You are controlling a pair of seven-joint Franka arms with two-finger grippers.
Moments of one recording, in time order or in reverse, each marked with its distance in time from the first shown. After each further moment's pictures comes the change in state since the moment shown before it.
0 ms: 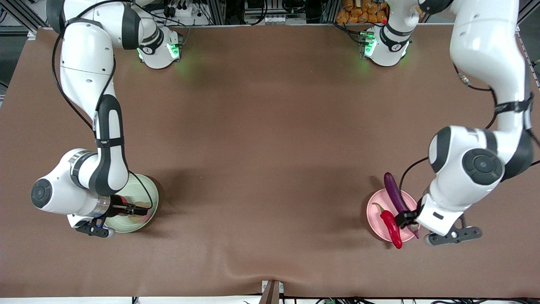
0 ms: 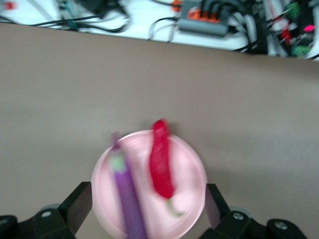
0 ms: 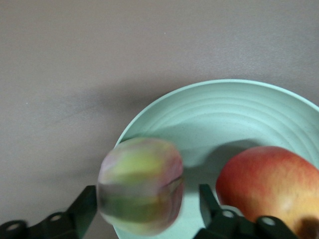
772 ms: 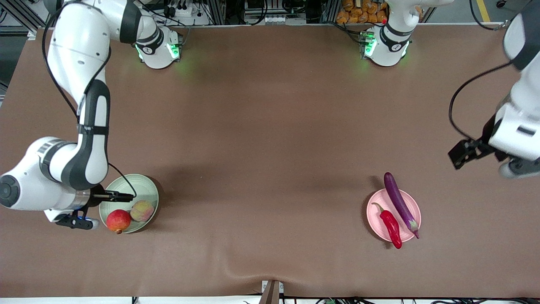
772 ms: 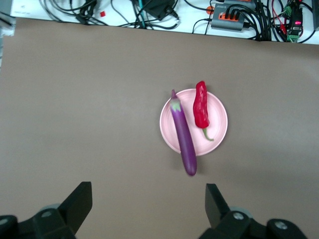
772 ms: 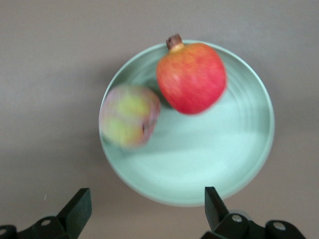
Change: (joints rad) left arm 0.004 -0.398 0.001 -0.002 -0.011 -0.438 0.067; right arm 0.167 -0.067 -0.300 0.034 -0.023 -0.361 -0.042
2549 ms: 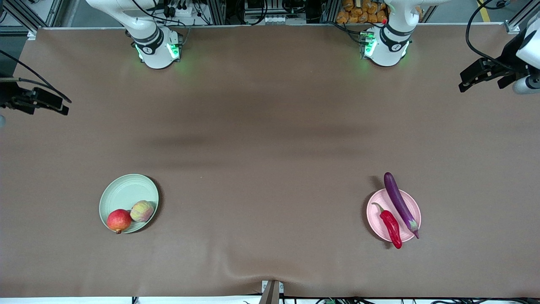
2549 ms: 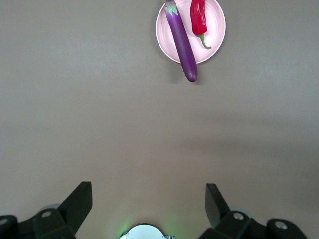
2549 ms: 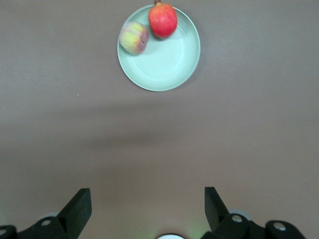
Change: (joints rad) left arm 0.112 -0.373 0.018 -0.389 -0.212 -0.146 0.186; right arm -0.549 -0.809 0.772 -0.212 -0.618 -0.256 0.206
